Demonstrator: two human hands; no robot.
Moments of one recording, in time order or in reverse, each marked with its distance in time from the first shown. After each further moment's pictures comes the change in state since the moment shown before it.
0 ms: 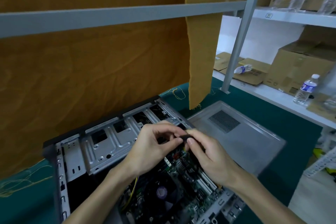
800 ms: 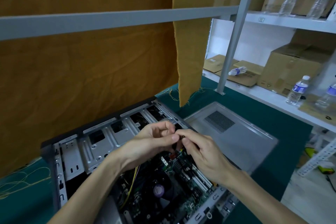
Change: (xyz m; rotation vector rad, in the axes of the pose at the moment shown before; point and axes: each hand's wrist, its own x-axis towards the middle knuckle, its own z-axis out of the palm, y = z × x) left_hand 0.007 0.002 -0.008 -0.550 -0.288 -0.317; right_hand 0.001 -0.006 0.002 0.051 0.041 -0.146
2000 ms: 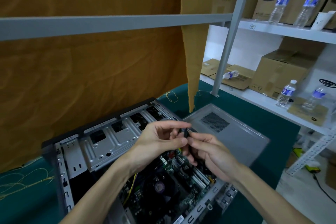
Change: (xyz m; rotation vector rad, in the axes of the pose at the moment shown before) left_hand -0.008 0.001 0.016 0.055 0.122 0.129; right_hand -0.009 -0.008 -0.010 0.833 -0.139 0.486
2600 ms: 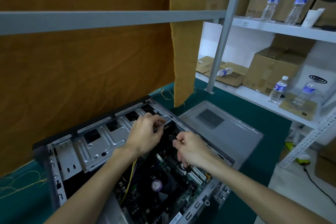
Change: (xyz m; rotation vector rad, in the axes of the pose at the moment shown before) left_hand 0.035 -0.037 -0.041 1.174 0.241 0.039; right_hand 0.030 0.017 0.018 -0.837 0.327 0.299
